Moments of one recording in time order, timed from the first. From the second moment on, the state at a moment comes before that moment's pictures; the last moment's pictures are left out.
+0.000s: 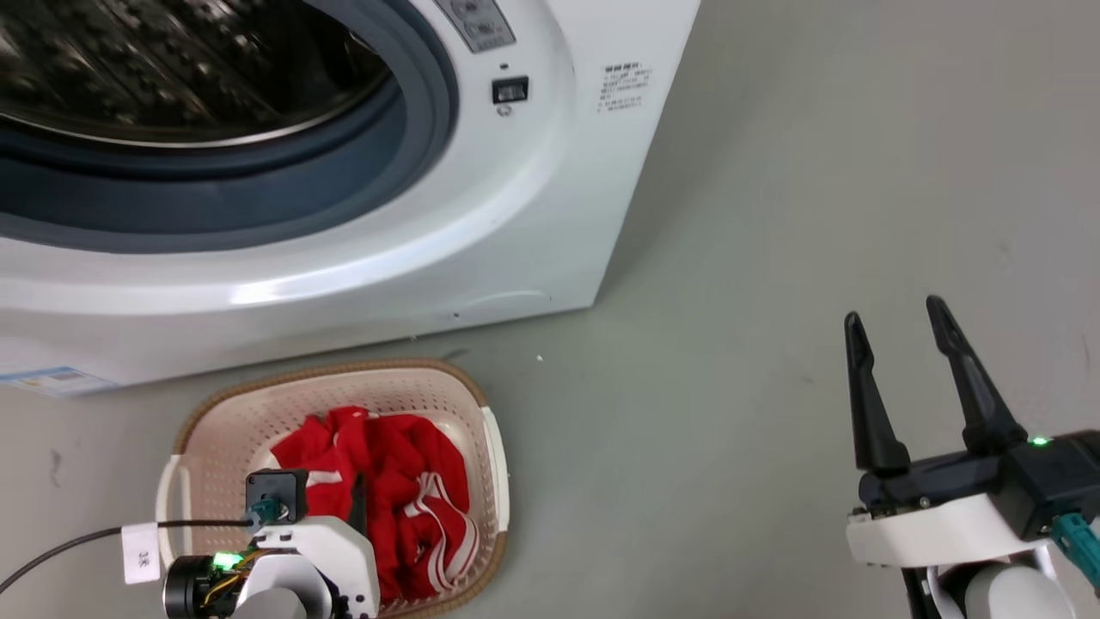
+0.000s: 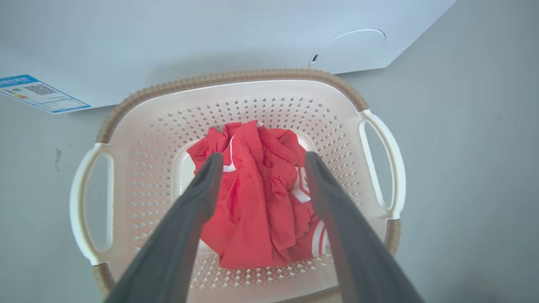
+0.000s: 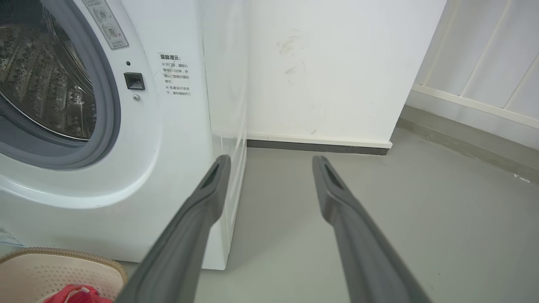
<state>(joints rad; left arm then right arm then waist) -0.39 0.25 -0.45 0.94 -0.53 0.08 -0.26 -0.06 -0.05 0.03 -0.09 0.01 0.13 -0.26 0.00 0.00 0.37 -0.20</state>
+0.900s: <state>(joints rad) -0.02 0.10 -0.04 0.31 -0.13 0.07 -0.26 0.09 -0.05 0.00 -0.06 -0.03 0.13 -0.26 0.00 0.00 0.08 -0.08</state>
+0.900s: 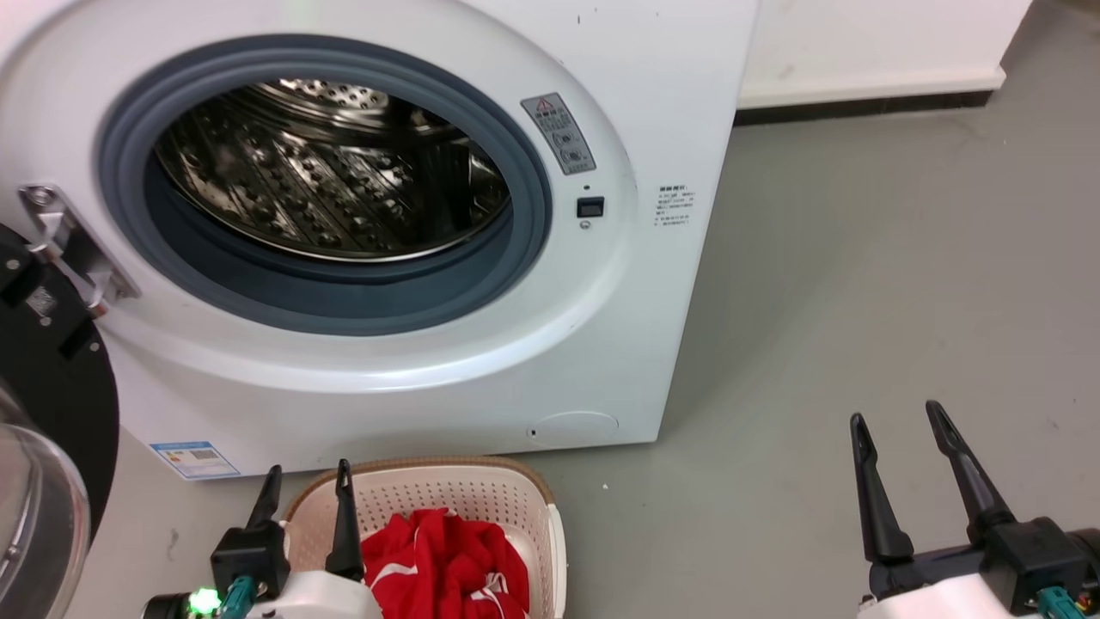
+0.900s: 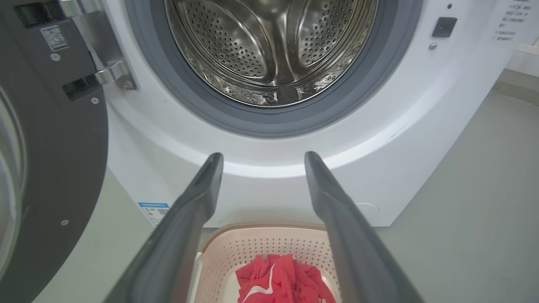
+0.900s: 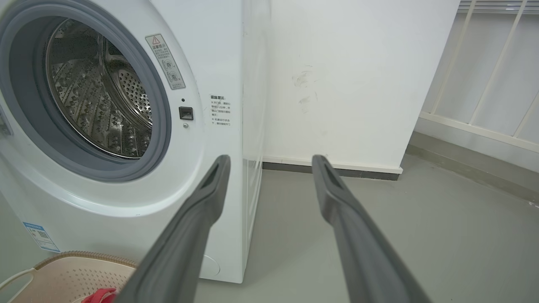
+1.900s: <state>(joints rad) 0.13 0.05 0.00 0.04 -0.05 0.07 -0.26 0.16 -0.05 -0.04 -0.07 0.03 0.13 -0.26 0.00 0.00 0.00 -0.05</state>
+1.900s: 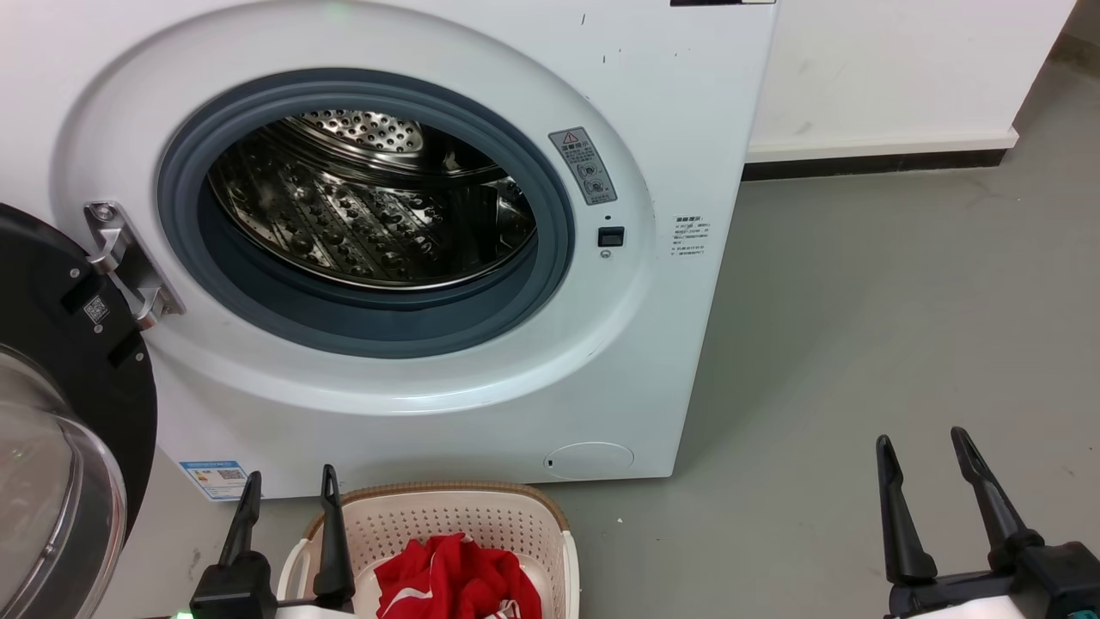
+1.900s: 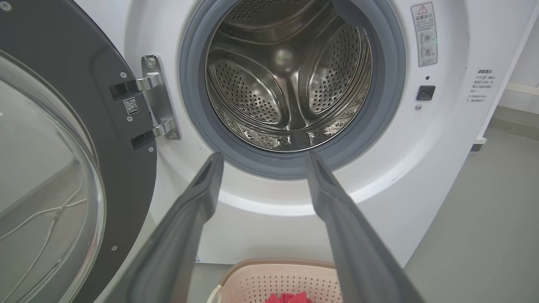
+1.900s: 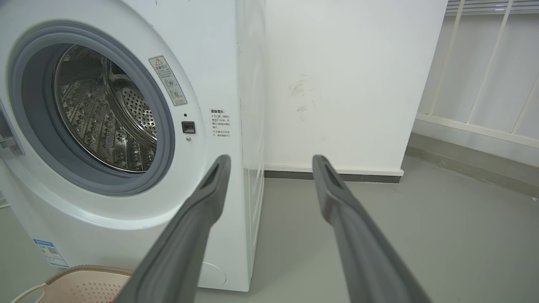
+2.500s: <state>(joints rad) 0.14 0.05 0.01 0.11 -0.05 0.07 -0.25 0.16 -0.05 -0.03 -0.02 0.03 0.13 -0.26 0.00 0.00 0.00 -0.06</state>
